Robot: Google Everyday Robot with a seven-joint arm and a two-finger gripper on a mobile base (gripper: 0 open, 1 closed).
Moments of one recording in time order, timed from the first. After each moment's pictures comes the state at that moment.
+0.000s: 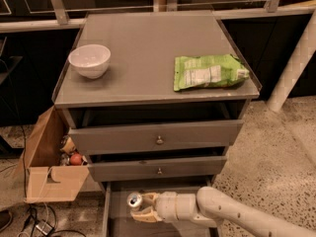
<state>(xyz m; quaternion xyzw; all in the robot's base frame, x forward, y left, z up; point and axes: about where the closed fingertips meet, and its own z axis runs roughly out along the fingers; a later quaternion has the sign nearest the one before) 0.427 0.054 0.441 -0.48 0.64 0.42 0.42</state>
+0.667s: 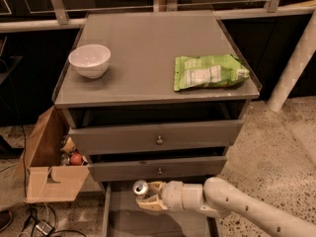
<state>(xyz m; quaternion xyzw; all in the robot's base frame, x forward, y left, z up) 0.454 0.032 0.477 -0.47 0.65 0.39 0.44</state>
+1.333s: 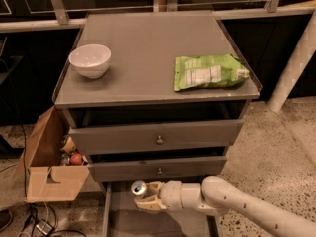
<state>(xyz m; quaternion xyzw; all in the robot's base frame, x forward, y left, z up) 0.455 0.037 0.477 -0.48 0.65 0.40 0.44</state>
